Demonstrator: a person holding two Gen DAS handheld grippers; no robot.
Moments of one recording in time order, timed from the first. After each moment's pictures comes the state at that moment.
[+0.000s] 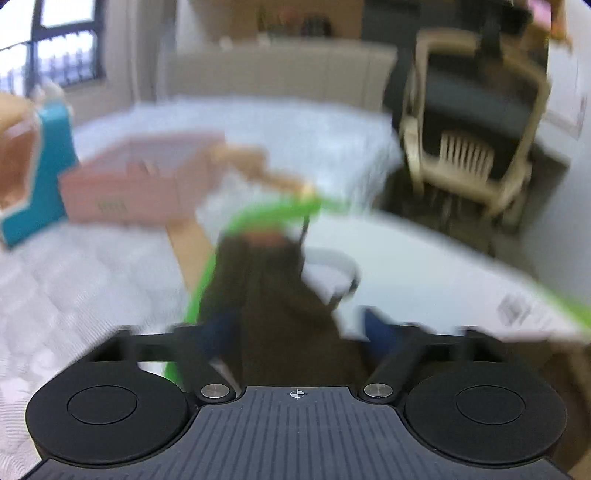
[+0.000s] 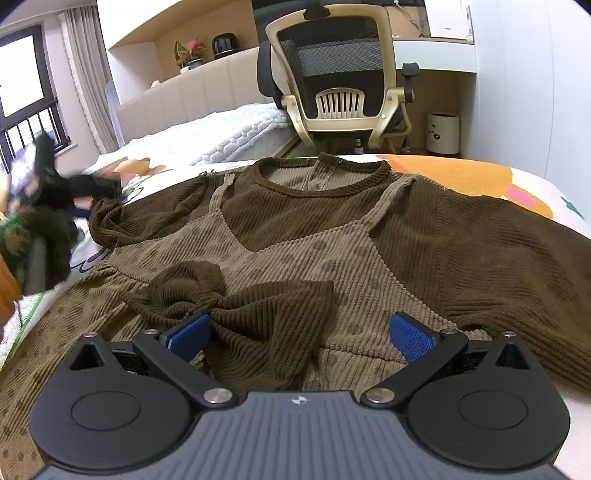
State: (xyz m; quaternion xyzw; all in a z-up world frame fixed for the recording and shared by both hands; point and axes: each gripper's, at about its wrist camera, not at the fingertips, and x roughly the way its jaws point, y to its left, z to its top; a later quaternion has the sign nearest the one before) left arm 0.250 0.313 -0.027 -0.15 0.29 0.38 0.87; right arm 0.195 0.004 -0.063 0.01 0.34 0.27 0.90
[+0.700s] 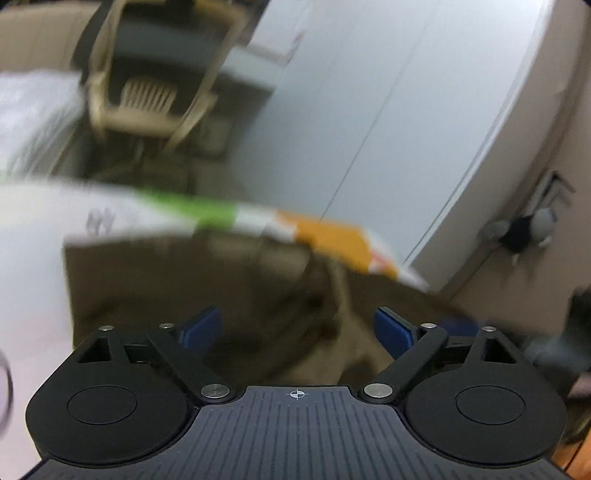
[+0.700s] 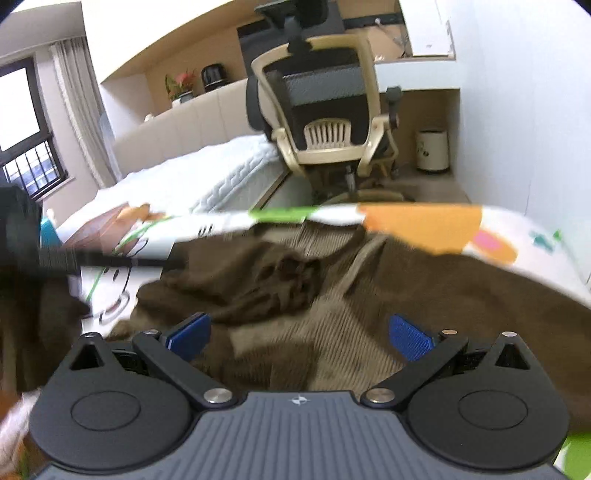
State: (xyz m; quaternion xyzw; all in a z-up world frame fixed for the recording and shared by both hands) left arm 0.241 0.159 0.011 -0.18 0.32 -0.10 0.92; right arm 0.196 -0.025 0.002 0.04 0.32 0.26 0.91
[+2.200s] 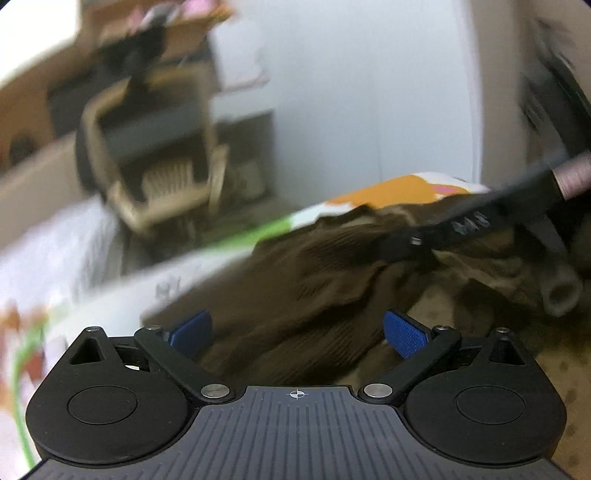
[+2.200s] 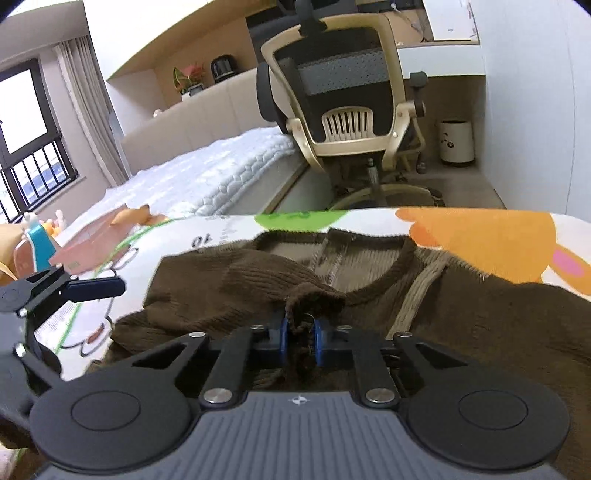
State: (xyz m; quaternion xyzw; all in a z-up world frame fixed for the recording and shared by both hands) left arm 0.235 0.120 -0.010 0.14 0.26 -0.04 0.95; right arm 0.274 0.029 -0.036 0.06 0.33 0.29 0.89
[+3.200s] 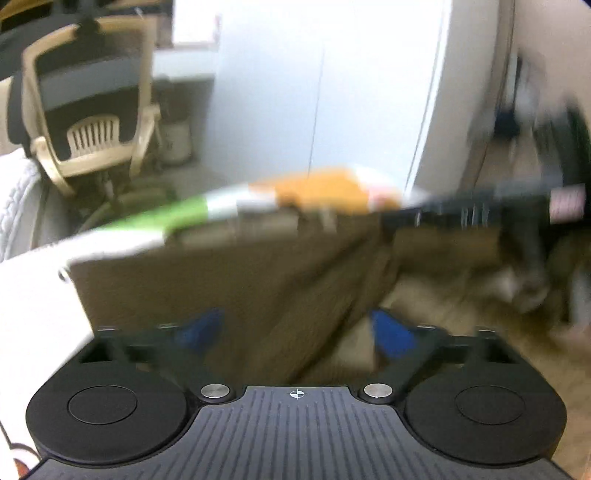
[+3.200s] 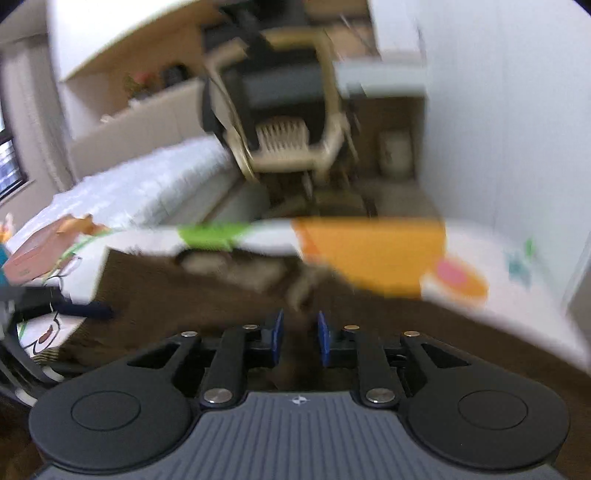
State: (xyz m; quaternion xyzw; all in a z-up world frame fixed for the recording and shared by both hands) left arm 0.273 0.131 0.003 0.01 0.32 -0.15 0.93; right arm 0.265 -0.025 -0.011 0.02 0.30 0.20 0.93
